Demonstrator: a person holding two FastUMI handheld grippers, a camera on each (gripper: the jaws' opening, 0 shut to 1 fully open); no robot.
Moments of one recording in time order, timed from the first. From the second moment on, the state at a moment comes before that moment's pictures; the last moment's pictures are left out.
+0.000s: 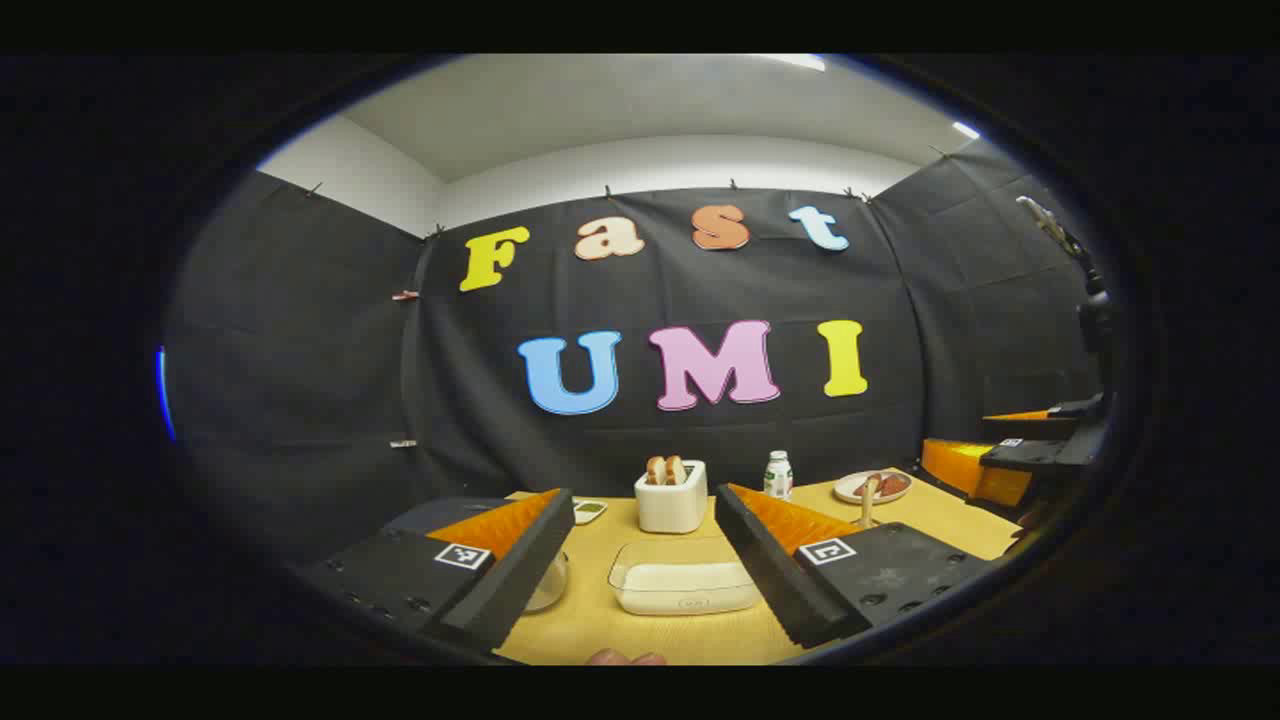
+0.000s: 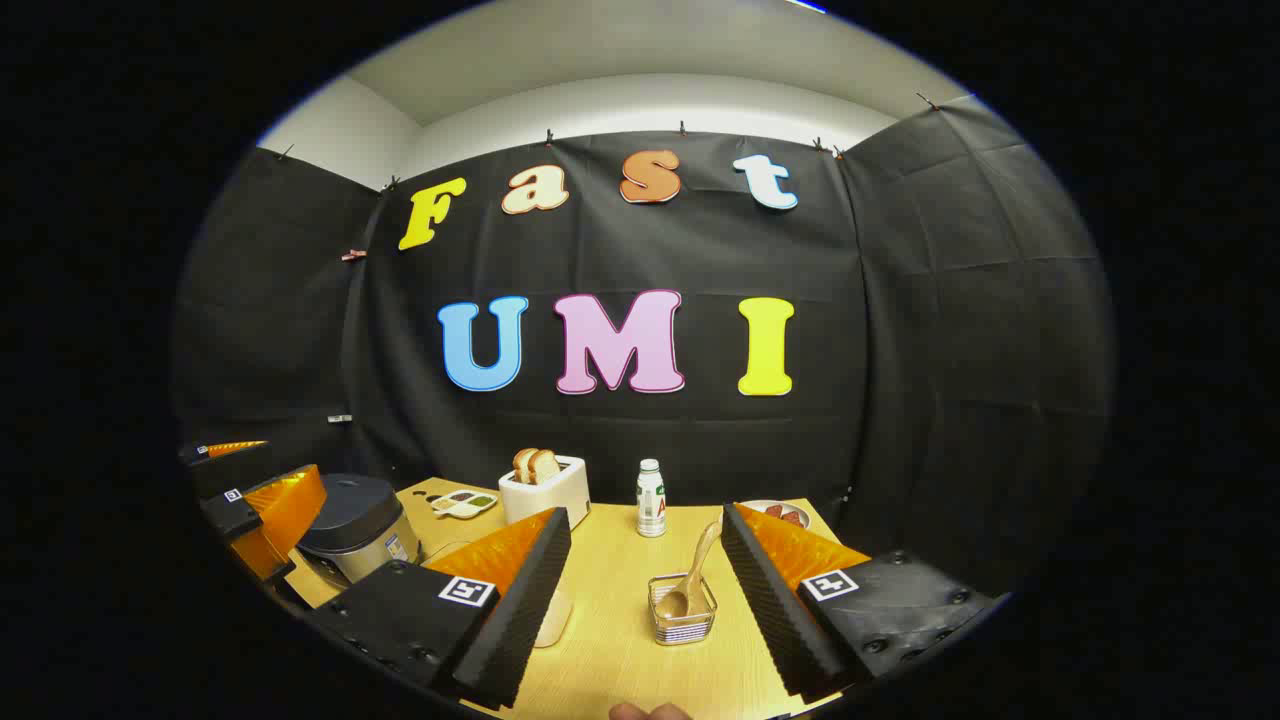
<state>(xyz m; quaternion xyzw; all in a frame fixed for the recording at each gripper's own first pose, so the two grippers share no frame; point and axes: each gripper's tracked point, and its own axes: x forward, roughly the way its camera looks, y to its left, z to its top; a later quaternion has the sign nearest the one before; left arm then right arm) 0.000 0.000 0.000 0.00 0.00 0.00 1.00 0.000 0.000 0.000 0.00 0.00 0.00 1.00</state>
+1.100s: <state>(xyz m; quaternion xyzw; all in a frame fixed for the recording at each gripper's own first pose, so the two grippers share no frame) 0.027 0.010 -0.026 -0.04 0.01 -0.04 1.00 0.014 0.013 -0.009 -0.02 0.01 -0.04 1.00</state>
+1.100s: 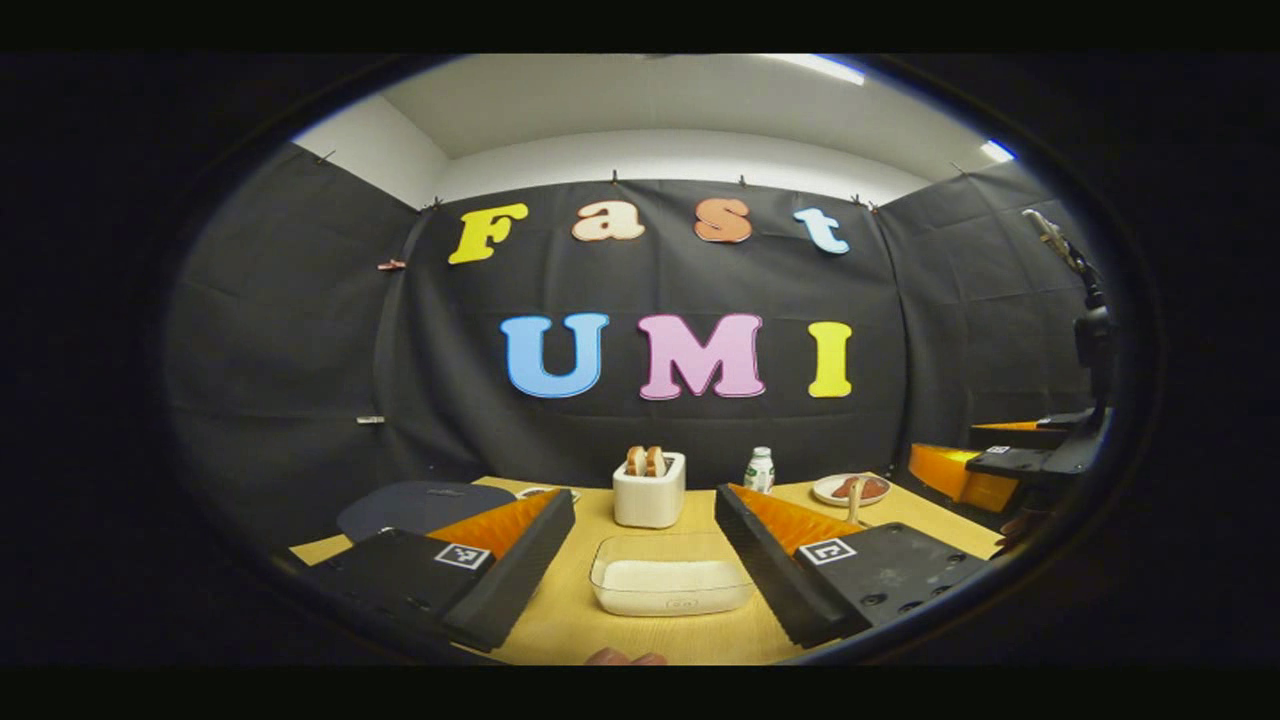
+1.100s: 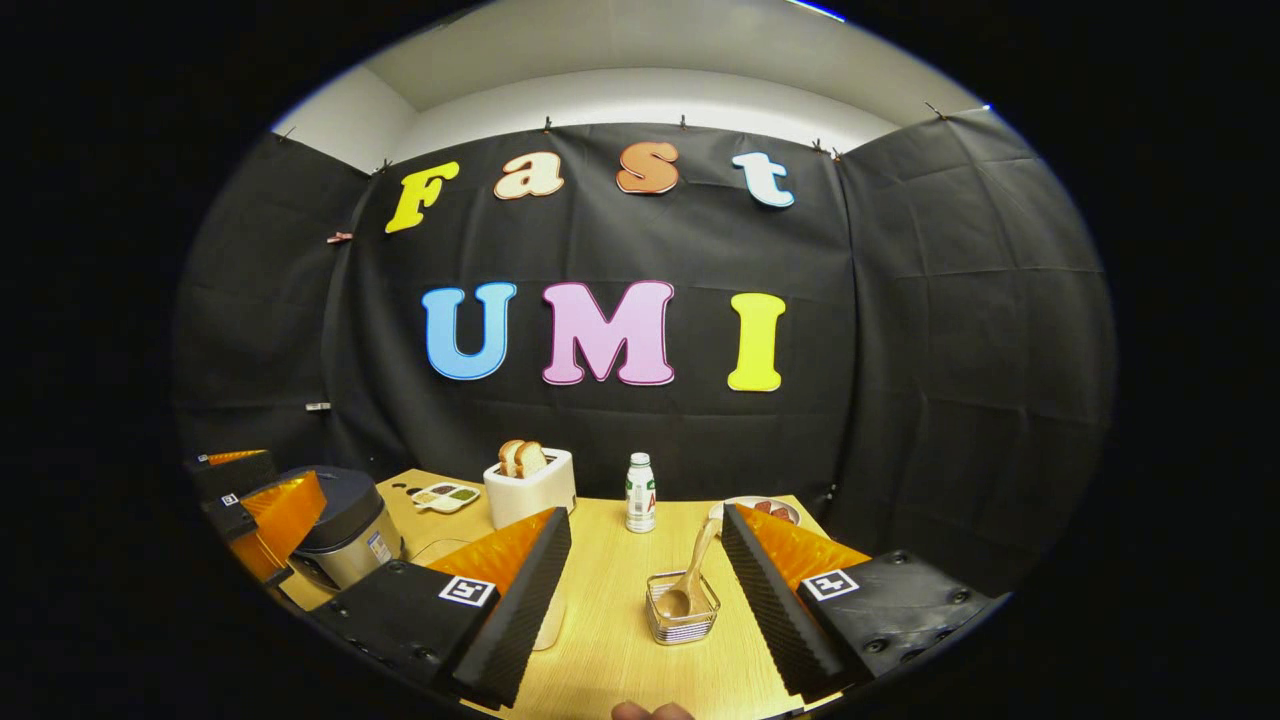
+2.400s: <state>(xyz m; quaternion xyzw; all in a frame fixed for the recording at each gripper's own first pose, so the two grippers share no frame) 0.042 0.105 -0.057 -0.05 0.04 0.00 1.00 0.035 0.047 -0.027 -0.03 0.02 -0.04 1.00</state>
